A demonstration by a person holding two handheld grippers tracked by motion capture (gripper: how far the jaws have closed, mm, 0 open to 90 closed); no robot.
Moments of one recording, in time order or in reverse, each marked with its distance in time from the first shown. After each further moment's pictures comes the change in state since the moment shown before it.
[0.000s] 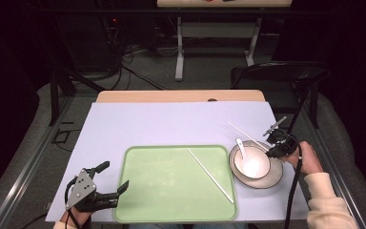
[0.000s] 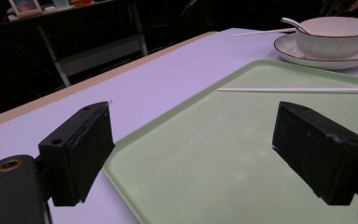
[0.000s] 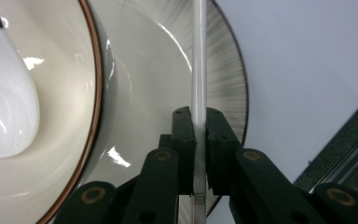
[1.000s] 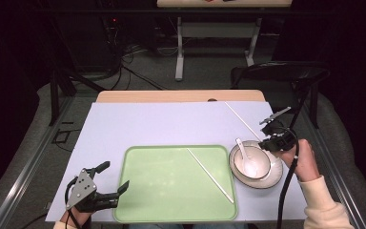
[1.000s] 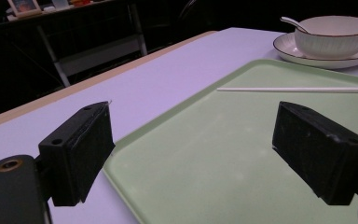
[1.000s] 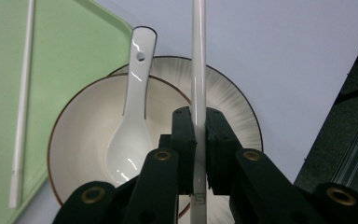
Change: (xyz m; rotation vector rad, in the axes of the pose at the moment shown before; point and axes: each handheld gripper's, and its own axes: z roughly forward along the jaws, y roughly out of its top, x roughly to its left) left arm 0.000 0.000 0.000 0.003 -0.003 0.004; right arm 0.053 0.031 -0.076 -0.145 -0.063 0.162
